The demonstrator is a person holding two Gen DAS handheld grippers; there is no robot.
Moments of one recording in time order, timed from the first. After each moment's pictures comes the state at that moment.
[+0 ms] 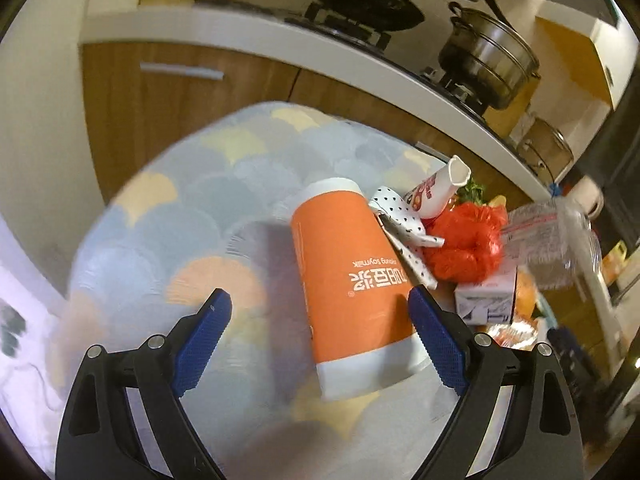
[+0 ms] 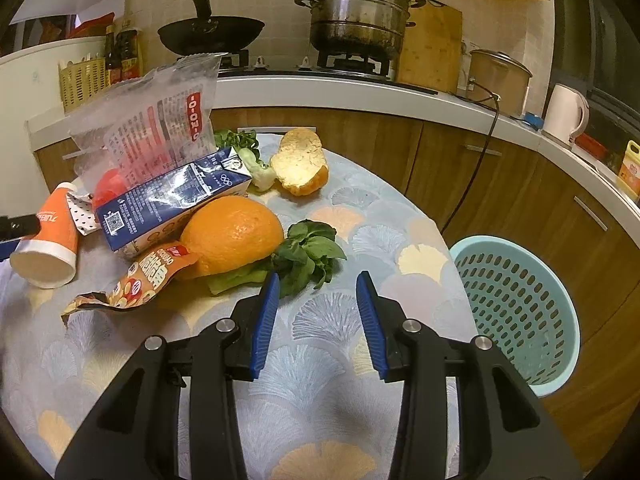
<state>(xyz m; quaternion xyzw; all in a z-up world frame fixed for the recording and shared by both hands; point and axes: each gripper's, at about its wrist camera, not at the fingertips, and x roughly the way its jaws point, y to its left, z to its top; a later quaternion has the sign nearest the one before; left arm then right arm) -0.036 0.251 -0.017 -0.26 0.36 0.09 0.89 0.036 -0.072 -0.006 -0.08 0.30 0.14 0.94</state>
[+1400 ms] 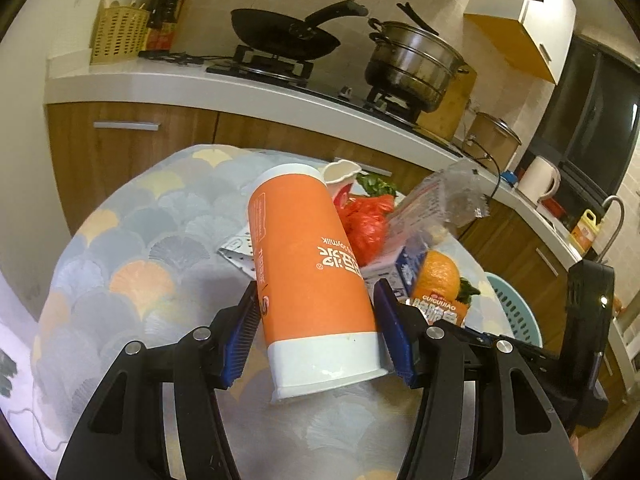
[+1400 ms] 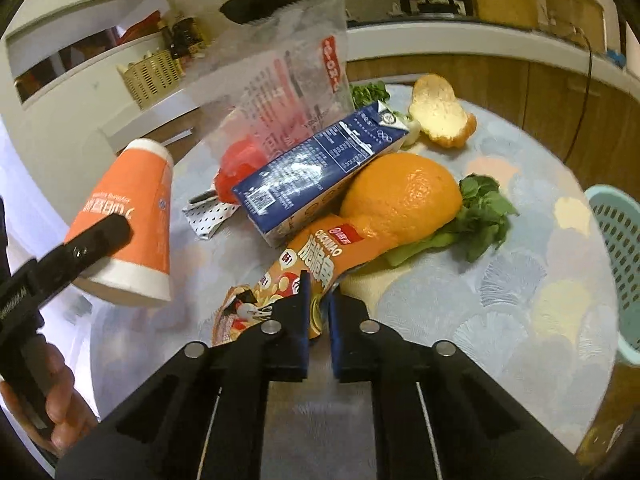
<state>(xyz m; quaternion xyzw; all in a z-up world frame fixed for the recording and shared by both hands) -0.065 0.173 0.019 -0.19 0.29 0.04 0.94 0.027 -0.016 -0.008 0.01 0.40 0.31 0.86</state>
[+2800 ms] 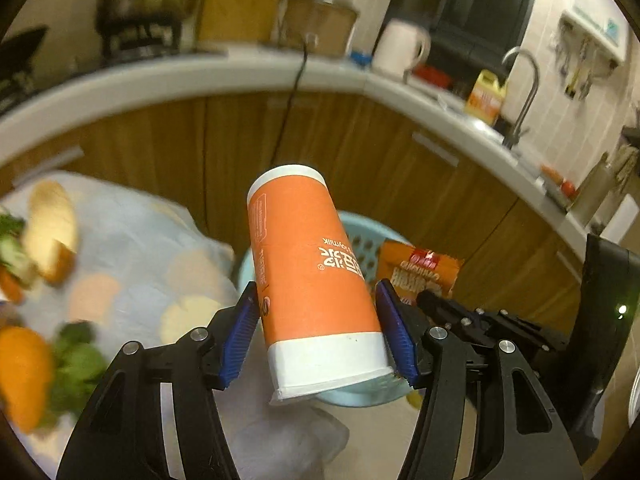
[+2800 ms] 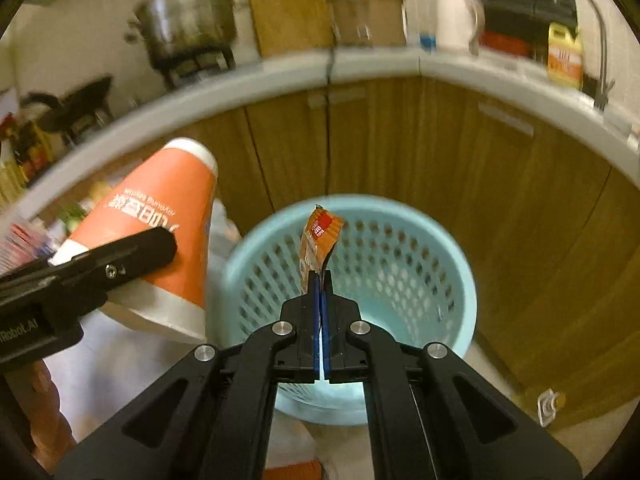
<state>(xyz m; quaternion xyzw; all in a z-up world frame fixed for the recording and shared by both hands) 0.146 -0.161 -0.006 -0.06 0.40 -0.20 0.89 0.114 -0.314 -0.017 0.06 0.38 0.04 0.92</state>
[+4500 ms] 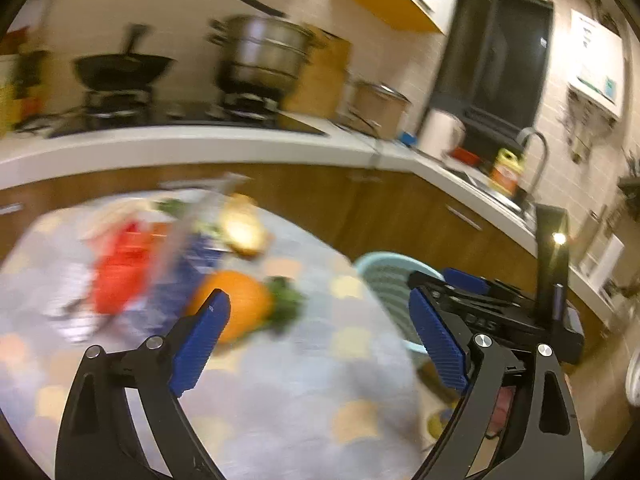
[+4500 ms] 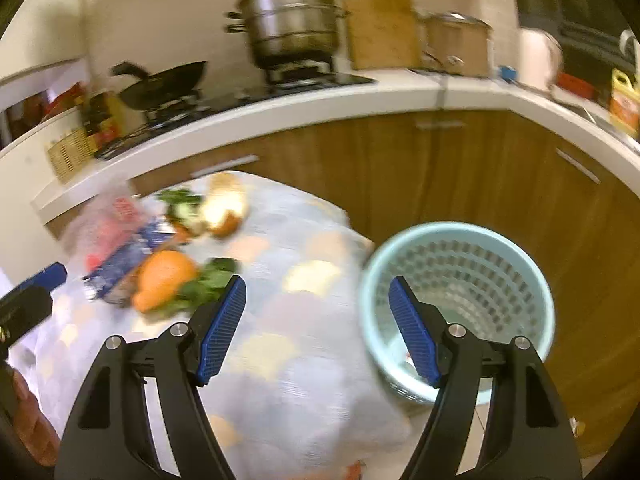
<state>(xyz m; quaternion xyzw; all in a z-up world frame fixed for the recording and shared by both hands) -0.023 0.026 0.065 -0.11 0.26 -0.11 0.95 0.064 -0.195 0.040 0.03 0.32 0.17 0.93</state>
